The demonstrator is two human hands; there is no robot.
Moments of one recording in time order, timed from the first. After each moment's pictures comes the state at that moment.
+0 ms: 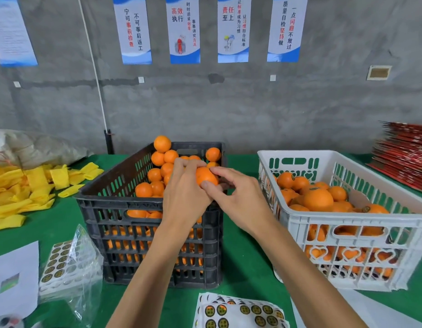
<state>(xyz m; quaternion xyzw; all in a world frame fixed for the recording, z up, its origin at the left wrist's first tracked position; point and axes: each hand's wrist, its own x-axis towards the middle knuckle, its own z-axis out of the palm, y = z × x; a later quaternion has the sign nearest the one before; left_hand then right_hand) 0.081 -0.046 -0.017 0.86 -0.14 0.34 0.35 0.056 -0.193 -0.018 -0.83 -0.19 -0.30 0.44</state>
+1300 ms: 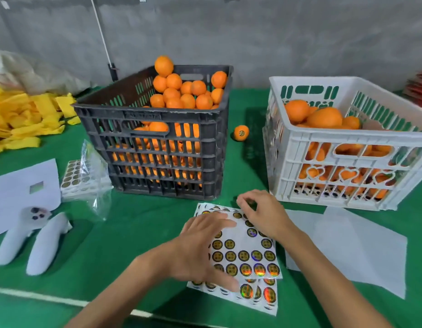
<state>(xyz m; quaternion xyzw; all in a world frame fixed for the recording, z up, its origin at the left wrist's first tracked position) -0.077 -0.031 -0.192 0.91 -0.30 -0.14 0.25 -0.012 -0.264 -0.209 -0.94 -0.11 -0.06 0.32</state>
